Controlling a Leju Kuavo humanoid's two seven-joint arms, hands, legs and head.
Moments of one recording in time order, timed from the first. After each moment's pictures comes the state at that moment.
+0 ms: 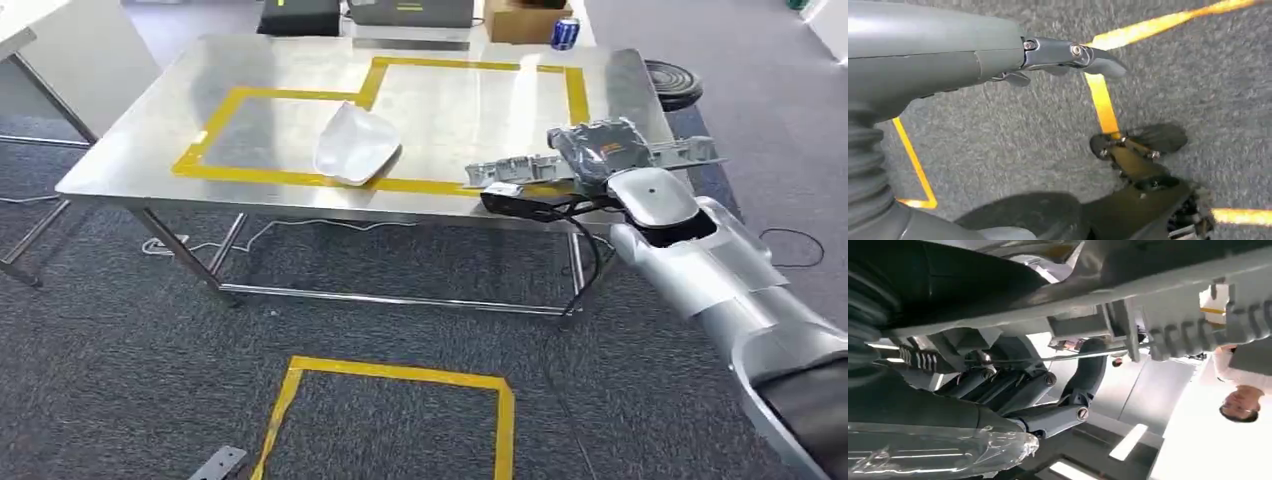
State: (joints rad) left arm -0.08 -0.13 1.29 -0.20 -1.37 -0.20 -0.17; right arm -1.04 -0.07 0.70 -0.66 1.16 -0.06 0.08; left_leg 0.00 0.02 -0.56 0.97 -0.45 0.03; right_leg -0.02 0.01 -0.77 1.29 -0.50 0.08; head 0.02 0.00
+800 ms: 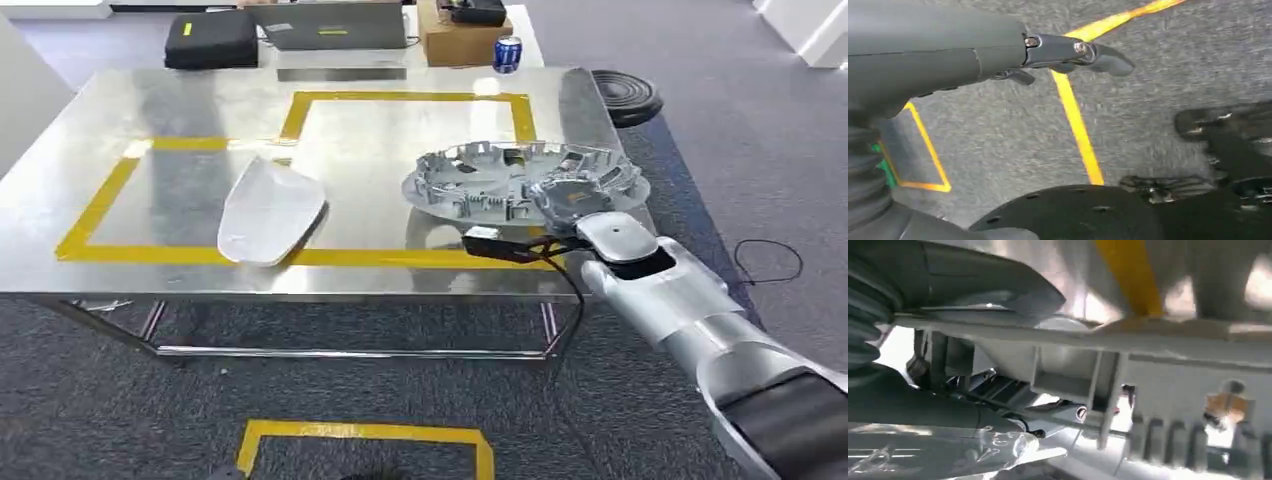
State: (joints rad) left arm -0.04 -0.13 1.29 -0.20 -1.34 -0.24 -0.04; right arm -0.94 -0.02 0.73 -0.58 1.11 -0.07 0.04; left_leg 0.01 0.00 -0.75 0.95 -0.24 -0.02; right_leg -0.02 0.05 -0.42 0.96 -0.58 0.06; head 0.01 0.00
